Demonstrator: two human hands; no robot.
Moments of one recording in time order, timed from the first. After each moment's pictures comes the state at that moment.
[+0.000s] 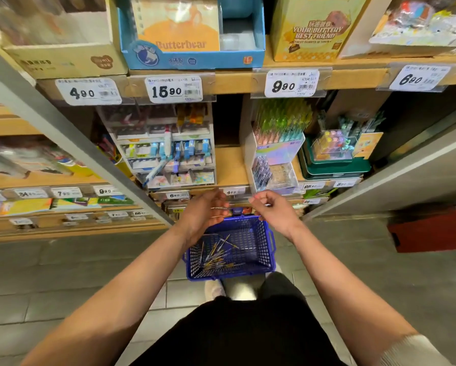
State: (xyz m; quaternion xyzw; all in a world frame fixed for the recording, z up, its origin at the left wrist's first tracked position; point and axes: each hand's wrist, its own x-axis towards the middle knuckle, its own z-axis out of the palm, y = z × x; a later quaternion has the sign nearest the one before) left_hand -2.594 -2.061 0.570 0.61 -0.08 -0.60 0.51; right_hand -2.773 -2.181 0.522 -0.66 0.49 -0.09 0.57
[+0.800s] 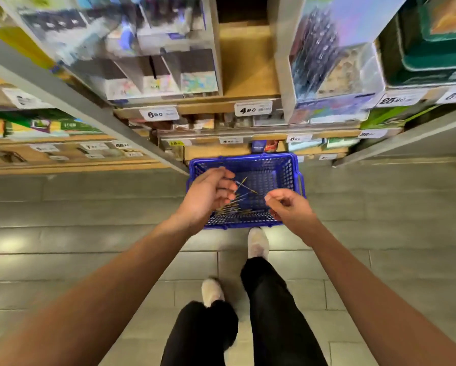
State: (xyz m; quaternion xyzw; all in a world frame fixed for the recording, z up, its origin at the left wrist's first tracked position) left_hand -2.624 -2.030 0.341 0.65 0.00 -0.58 0.49; right_hand -2.825 -2.118 0.268 -0.56 0.52 -0.04 0.64
